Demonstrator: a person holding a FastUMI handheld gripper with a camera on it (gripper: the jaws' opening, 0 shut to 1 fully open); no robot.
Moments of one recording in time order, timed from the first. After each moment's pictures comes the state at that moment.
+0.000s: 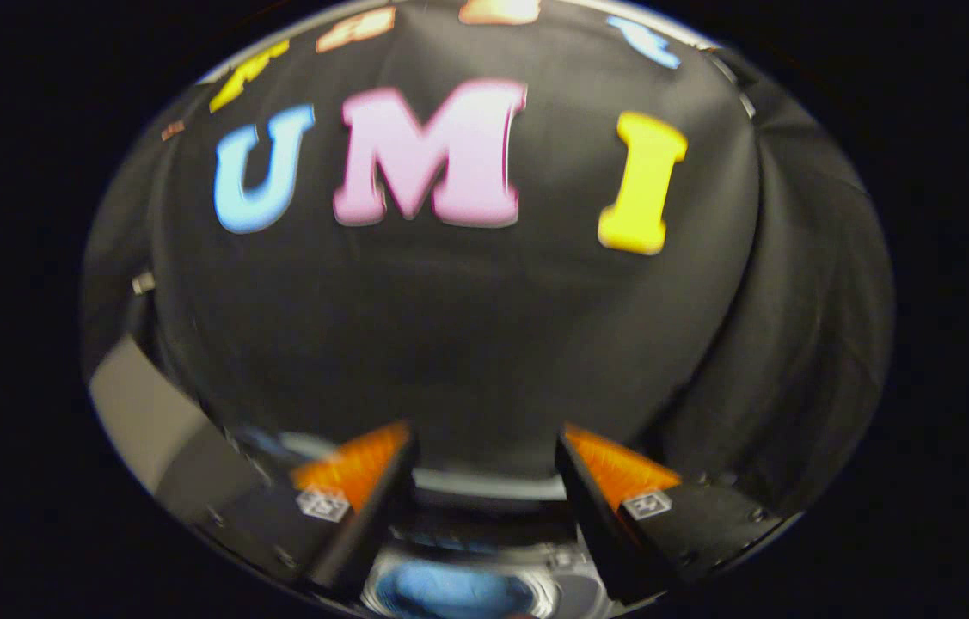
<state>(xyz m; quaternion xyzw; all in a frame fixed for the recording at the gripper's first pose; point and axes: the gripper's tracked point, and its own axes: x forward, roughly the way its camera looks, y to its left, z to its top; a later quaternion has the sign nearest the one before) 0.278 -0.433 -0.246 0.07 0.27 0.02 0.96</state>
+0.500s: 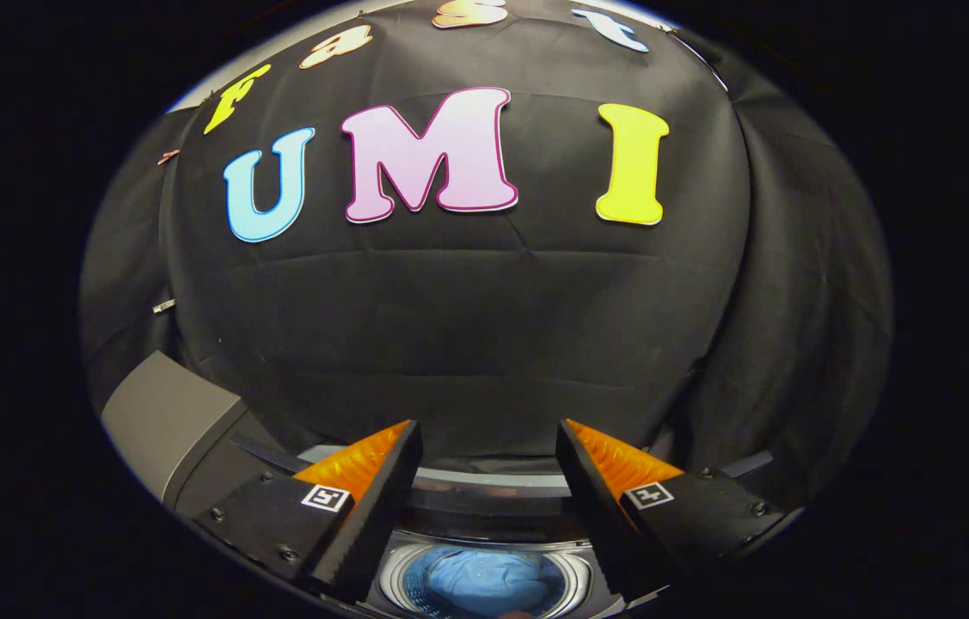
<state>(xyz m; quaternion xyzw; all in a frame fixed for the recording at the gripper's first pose) 0.280 -0.429 -0.246 0.05 0.26 0.04 0.96</state>
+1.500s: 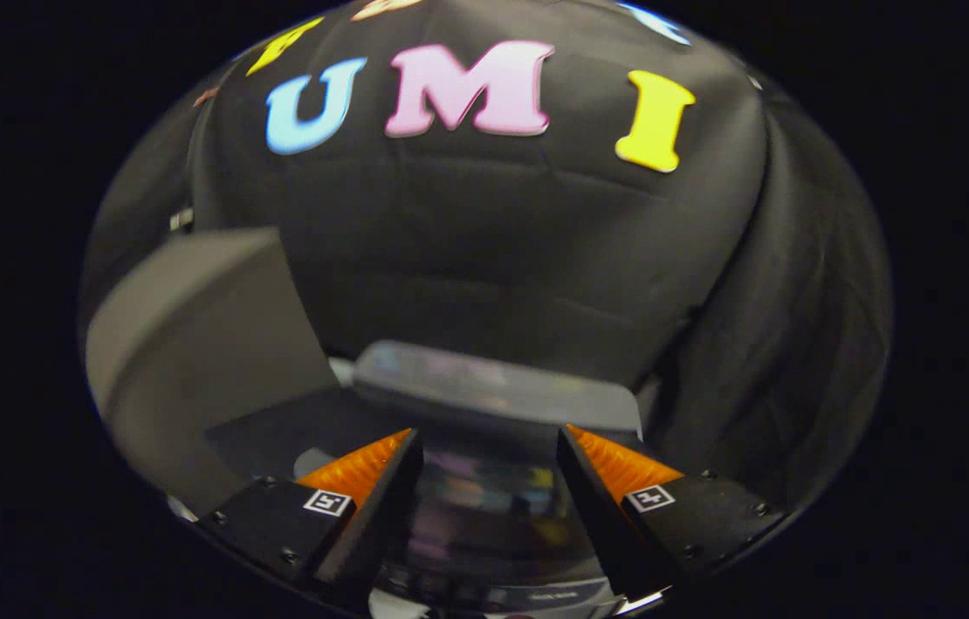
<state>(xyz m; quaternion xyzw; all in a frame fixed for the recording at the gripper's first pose) 0.227 -0.439 -0.320 -0.04 0.39 0.08 0.92</state>
